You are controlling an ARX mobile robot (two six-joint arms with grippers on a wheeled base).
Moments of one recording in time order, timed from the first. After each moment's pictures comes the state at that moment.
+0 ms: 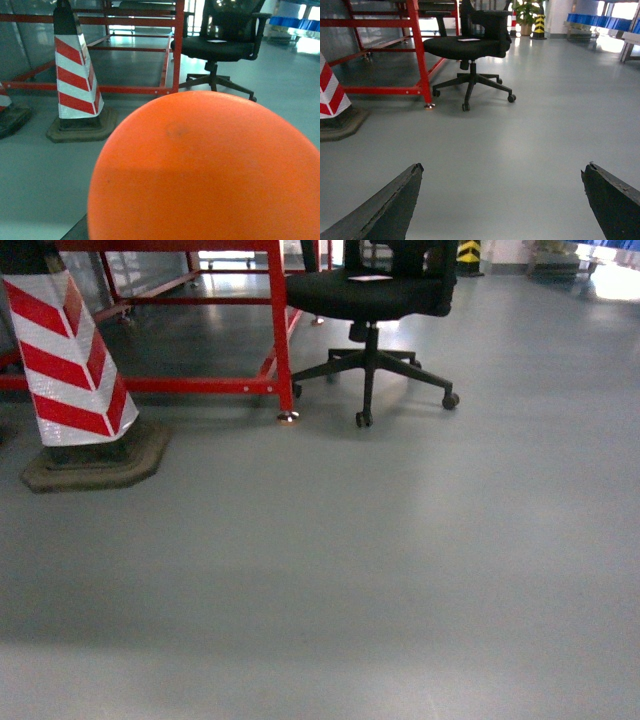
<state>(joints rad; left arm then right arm) 0.00 0.01 0.01 -0.01 0.00 -0.01 0.00 0.00 0.01 0.00 0.00 0.00</state>
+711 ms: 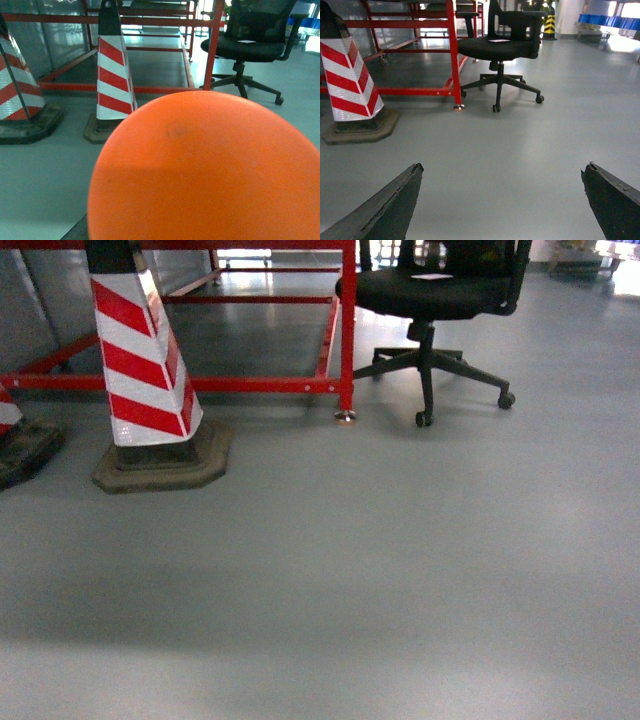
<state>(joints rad) 0.00 0.01 0.01 0.00 0.00 -0.01 0.00 0.00 0.01 0.00 0.00 0.00</state>
